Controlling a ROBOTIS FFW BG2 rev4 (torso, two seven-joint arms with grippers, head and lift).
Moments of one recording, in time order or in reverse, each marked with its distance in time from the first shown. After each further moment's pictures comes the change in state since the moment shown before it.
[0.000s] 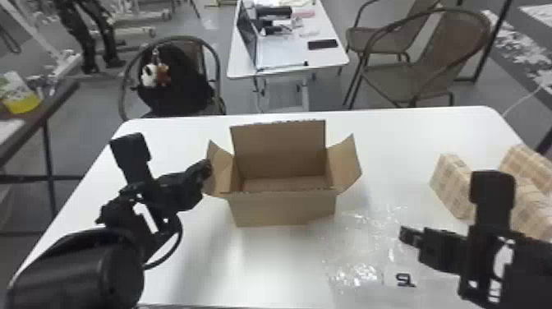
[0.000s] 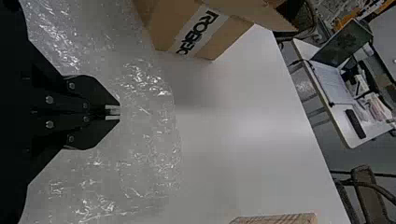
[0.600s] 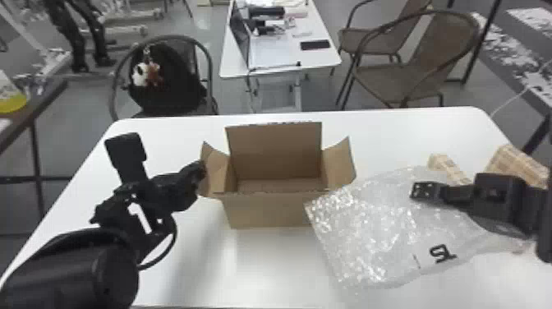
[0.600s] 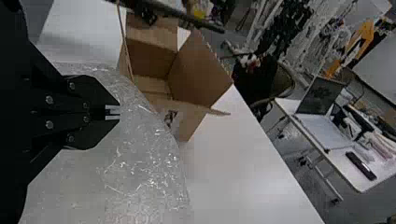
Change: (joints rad) left arm -0.005 0.000 -0.020 0.007 -0.023 0.001 0.013; right arm -0.147 -0.060 -0.283 0.025 -0.977 0.250 -0.404
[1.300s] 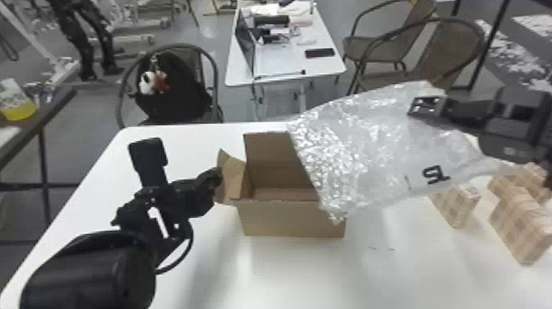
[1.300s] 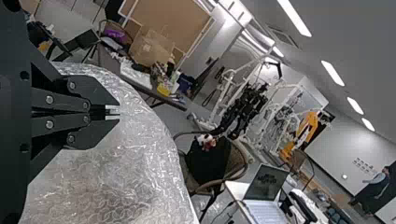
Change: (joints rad) left arm -0.022 0.000 -0.046 0.021 -0.008 0.011 0.019; right arm -0.203 -0.005 0.050 0.032 0.041 -0.114 0.271
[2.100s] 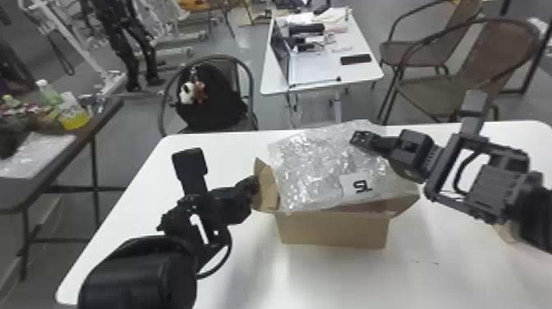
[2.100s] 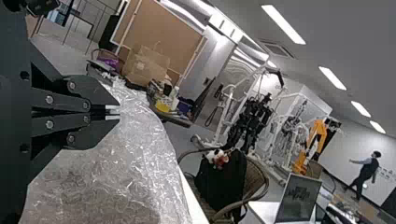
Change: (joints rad) left arm 0.009 0.000 0.002 0.002 0.017 -0.010 0.005; right arm -0.136 0.172 0.355 0.465 0.557 -0.326 0.495
